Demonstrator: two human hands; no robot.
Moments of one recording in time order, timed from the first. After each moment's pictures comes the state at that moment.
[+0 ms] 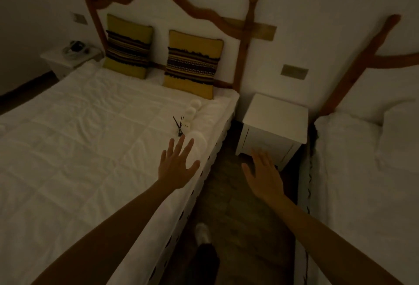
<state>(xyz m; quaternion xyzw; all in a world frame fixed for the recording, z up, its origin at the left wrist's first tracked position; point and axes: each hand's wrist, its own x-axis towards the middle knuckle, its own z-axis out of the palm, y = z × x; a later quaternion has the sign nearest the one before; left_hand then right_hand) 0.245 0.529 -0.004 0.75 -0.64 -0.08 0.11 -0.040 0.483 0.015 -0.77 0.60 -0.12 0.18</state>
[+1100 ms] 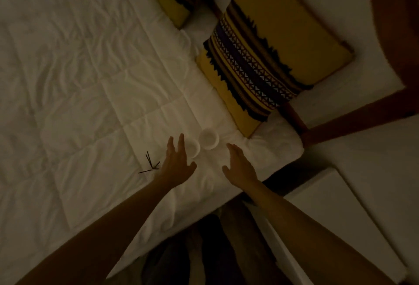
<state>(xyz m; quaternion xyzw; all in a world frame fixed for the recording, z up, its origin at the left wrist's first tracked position) 0.378 -0.056 -0.185 0.90 -0.27 -0.30 0.19 0.245 -0.228 -0.187 -0.85 0.33 0.19 0.37</state>
